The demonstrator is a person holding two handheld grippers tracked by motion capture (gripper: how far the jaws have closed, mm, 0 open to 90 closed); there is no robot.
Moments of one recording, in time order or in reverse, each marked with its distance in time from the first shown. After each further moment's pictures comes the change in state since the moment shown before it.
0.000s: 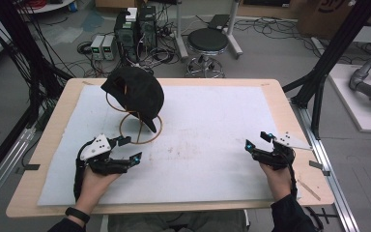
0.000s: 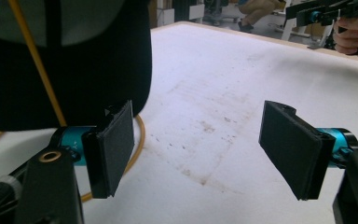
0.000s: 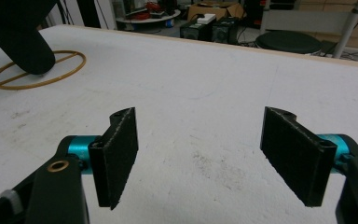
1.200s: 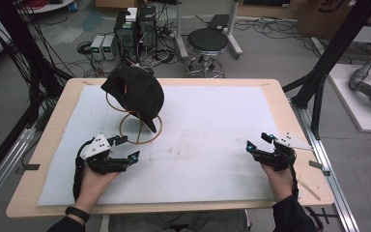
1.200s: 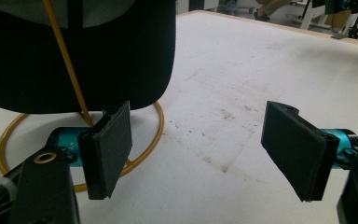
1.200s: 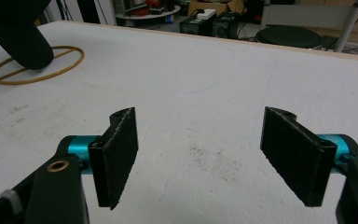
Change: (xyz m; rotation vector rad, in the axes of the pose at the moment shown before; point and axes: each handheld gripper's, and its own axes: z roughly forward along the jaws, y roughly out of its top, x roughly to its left) left arm 0.008 -0.004 -0.003 0.028 0.064 0.005; right arm -0.002 -0.002 -0.002 0.013 0.005 0.008
